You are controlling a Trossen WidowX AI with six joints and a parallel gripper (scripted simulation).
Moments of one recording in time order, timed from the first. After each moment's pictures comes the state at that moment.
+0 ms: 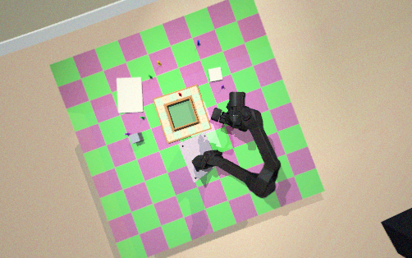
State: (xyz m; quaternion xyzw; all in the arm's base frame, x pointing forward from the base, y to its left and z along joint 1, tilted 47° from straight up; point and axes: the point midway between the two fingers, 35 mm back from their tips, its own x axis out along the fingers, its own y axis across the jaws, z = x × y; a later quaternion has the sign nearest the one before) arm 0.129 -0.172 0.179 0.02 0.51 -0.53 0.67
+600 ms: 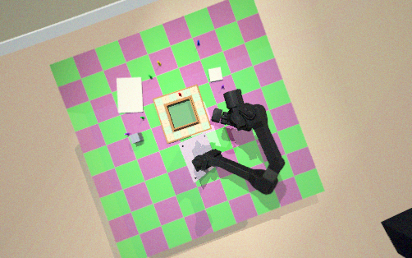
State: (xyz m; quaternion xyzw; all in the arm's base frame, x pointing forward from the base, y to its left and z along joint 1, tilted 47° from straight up) arm 0.131 -0.138 0.211 -0.02 0.53 -0.52 0.68
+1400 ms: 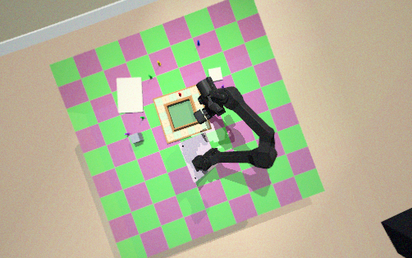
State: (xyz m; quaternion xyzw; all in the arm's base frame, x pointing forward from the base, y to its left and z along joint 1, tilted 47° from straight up) arm 0.215 -0.115 0.160 -0.28 0.69 -0.26 0.61
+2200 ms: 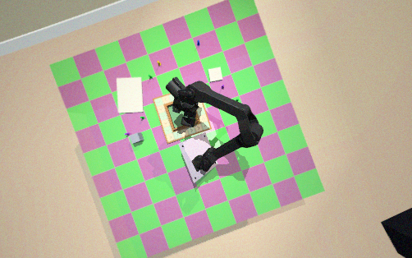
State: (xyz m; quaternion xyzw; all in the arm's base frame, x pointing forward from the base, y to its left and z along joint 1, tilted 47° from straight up) arm 0.273 -0.068 0.082 -0.51 0.74 0.04 0.45
